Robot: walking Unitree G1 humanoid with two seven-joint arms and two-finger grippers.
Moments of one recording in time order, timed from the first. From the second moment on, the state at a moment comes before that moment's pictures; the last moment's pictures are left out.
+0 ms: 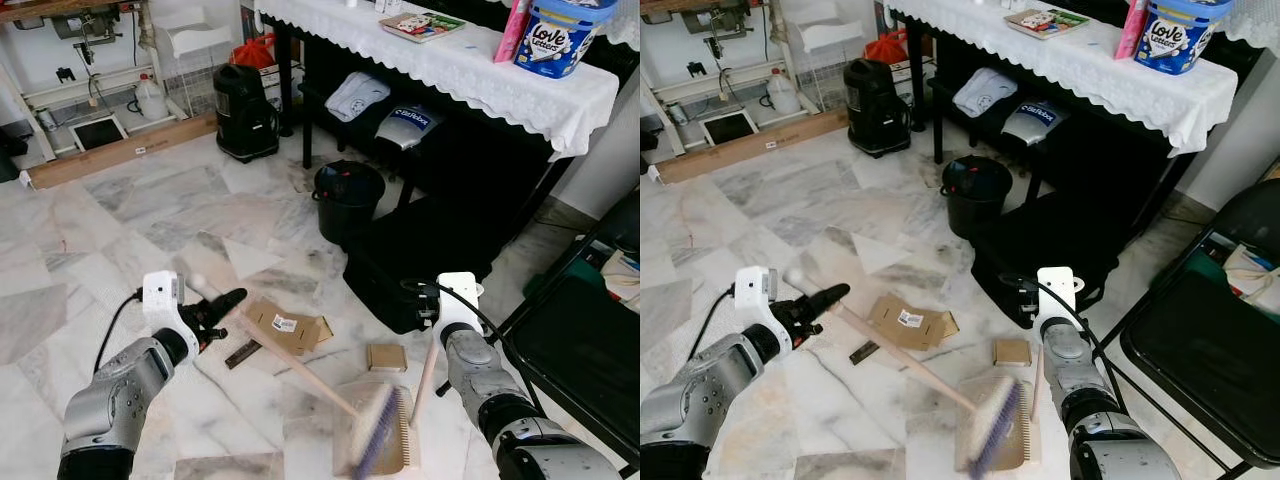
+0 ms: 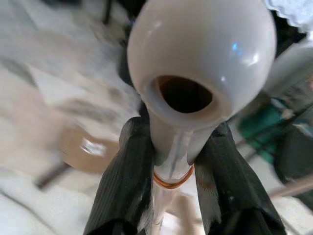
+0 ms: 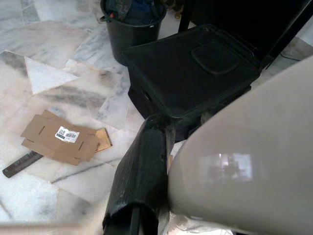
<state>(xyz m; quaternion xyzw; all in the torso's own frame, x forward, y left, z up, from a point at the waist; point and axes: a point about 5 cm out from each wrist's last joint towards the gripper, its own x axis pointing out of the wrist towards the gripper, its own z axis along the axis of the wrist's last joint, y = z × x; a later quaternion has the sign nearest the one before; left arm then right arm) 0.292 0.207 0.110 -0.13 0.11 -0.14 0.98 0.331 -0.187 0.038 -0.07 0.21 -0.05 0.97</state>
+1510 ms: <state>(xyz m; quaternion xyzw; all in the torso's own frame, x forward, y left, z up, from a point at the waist) 0.334 0.219 0.130 0.00 -0.07 0.06 1.00 0.355 -0.178 0.103 0.08 -0.01 -0.08 0.99</state>
